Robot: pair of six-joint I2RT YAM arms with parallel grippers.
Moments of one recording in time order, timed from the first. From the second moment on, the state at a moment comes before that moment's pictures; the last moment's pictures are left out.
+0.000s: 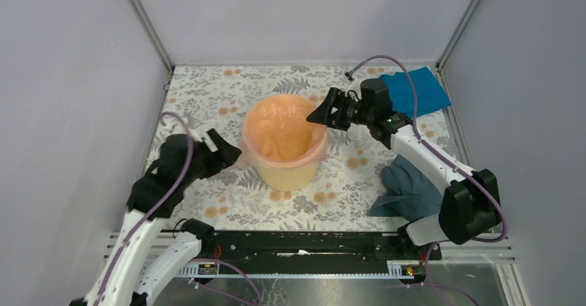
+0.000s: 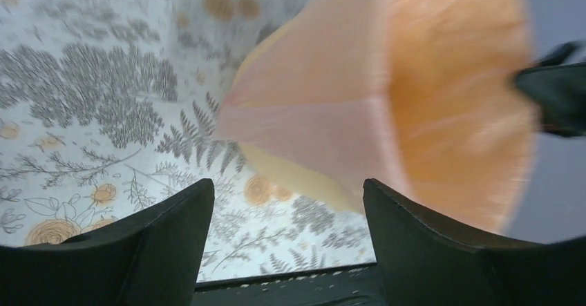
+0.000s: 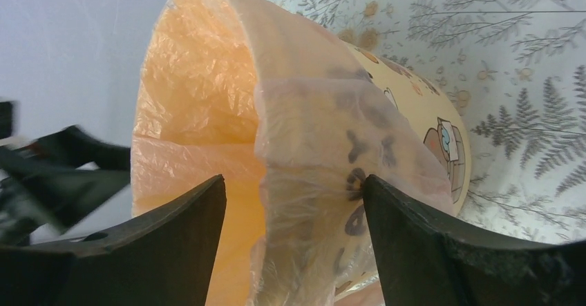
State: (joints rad) left arm -0.36 0.68 0.86 -0.82 0.01 -0.77; right arm 0.42 1.42 1.08 -0.15 -0.56 0.72
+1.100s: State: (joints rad) left arm -0.36 0.59 1.59 -1.15 -0.15 -0.70; right arm 1.21 2.14 1.79 0.09 0.23 0.87
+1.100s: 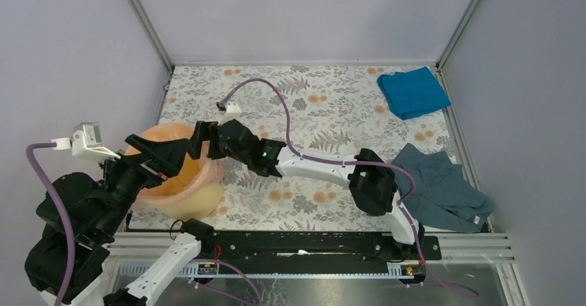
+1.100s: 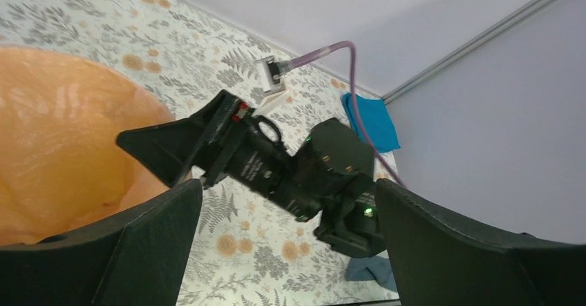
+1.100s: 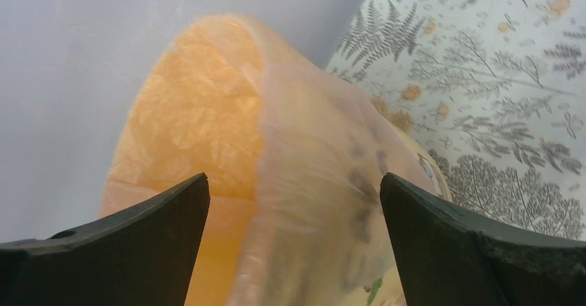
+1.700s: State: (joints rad) left arm -0.36 0.65 1.71 -1.09 -0.32 -0.50; right arm 1.02 1.33 1.51 -0.28 0.29 0.38
